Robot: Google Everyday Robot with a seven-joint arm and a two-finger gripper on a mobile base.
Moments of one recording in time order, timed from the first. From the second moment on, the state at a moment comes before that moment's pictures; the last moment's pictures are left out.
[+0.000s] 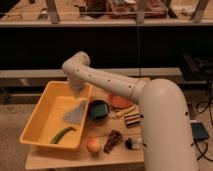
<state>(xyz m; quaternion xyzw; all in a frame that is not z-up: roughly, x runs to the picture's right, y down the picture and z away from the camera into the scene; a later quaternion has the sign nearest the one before) -0.167 0.038 0.847 -0.24 -0.17 -0.27 0.91</state>
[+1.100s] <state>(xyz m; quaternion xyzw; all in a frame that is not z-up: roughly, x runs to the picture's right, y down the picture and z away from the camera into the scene) -0.165 0.109 0.911 -0.32 -0.15 -0.26 0.90</state>
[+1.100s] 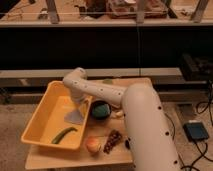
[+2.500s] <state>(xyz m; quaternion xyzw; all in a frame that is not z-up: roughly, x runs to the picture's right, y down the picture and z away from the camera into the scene) -0.126 -0.015 0.807 -0.20 -0.15 -0.26 0.93</state>
